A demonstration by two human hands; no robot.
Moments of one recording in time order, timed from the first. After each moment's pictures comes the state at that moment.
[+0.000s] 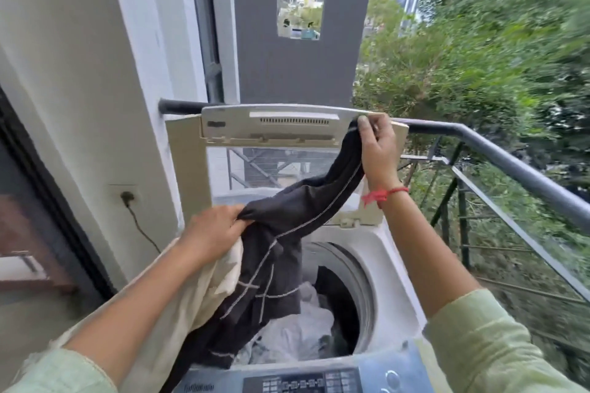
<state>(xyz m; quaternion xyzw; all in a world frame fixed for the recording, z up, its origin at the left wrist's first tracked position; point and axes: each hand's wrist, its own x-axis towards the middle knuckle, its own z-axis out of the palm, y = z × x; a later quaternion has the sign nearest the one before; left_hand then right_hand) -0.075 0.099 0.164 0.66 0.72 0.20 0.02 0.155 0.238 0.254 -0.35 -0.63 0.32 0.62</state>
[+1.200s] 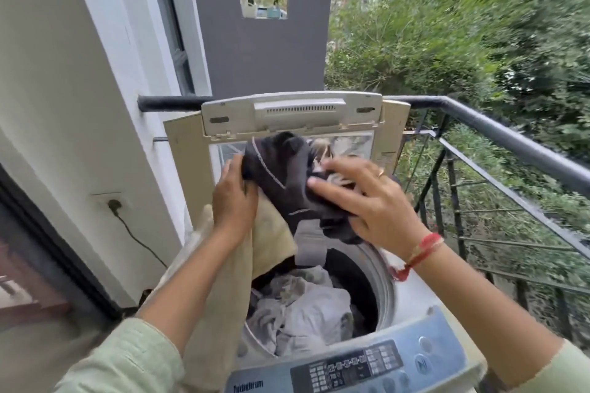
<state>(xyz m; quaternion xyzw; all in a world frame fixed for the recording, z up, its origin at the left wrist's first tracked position) -0.092 0.133 0.171 0.57 0.62 0.54 0.01 0.149 0.136 0.215 -0.18 -0.90 -0.16 0.36</state>
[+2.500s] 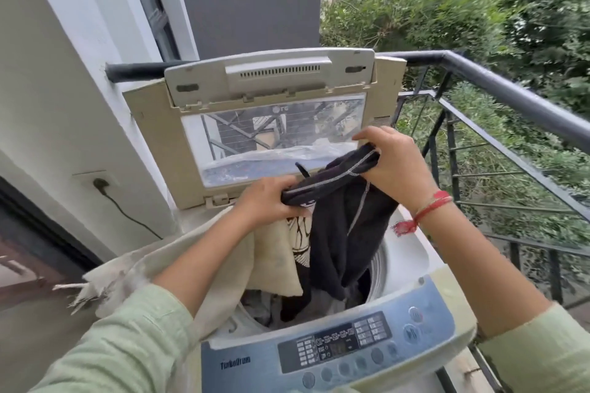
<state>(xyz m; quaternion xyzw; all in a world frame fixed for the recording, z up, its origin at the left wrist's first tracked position) -0.047 0.163 0.131 0.77 0.58 0.20 0.17 0.190 0.193 0.195 -0.48 -0.82 0.03 0.32</state>
